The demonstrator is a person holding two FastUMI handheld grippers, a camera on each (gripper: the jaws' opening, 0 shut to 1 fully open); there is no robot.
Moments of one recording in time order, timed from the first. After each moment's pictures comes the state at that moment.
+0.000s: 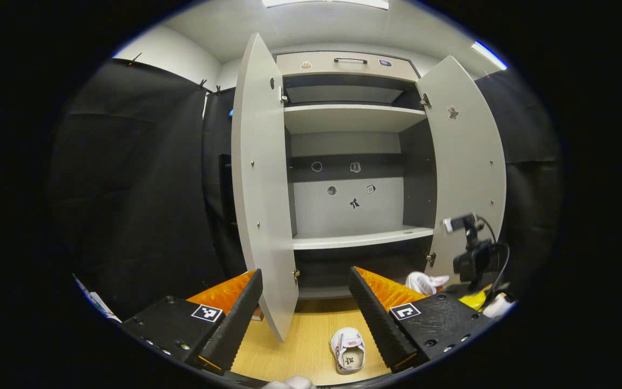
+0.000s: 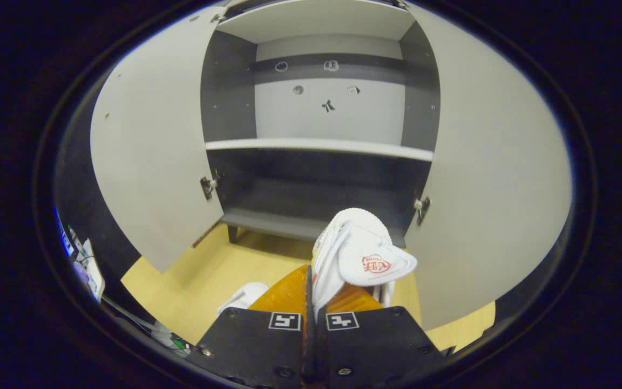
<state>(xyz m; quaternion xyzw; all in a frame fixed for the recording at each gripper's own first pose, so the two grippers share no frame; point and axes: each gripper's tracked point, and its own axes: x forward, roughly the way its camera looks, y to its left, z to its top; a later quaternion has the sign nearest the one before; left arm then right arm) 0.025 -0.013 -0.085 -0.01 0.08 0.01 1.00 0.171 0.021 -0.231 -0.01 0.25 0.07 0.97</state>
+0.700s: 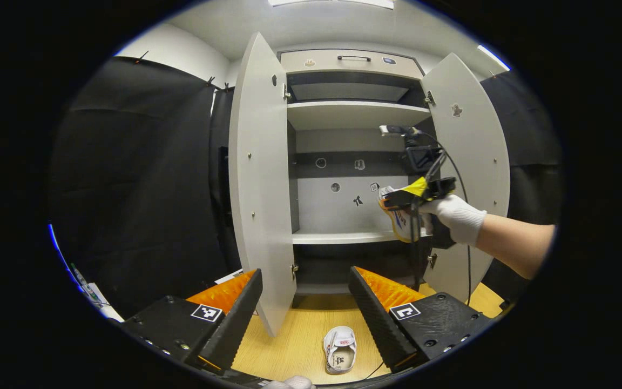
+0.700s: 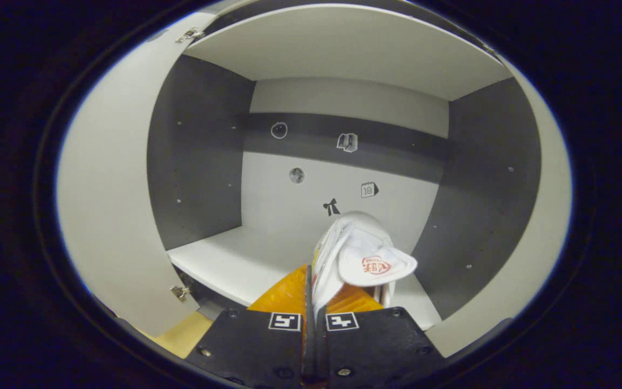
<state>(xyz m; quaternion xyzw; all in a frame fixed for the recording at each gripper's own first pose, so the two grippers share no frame) 0.021 -0.028 -0.090 -0.01 0.09 0.05 1.00 0.394 0.043 -0.083 -0.06 0.17 0.08 0.98</state>
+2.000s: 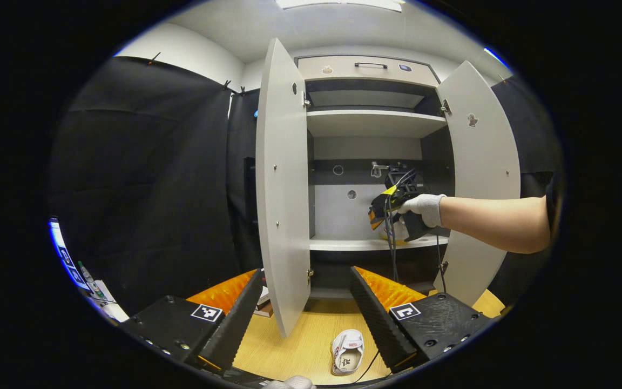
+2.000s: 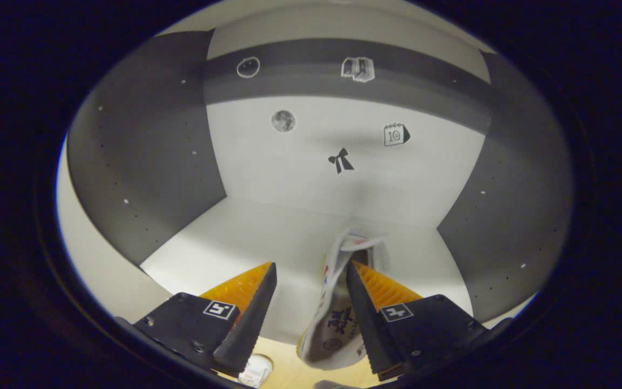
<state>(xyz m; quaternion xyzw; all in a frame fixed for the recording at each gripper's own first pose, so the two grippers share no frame) 0.009 0.001 -0.073 -0.02 0.07 0.07 0.99 0.445 0.053 -0.112 -0.02 0.31 0.06 0.95</state>
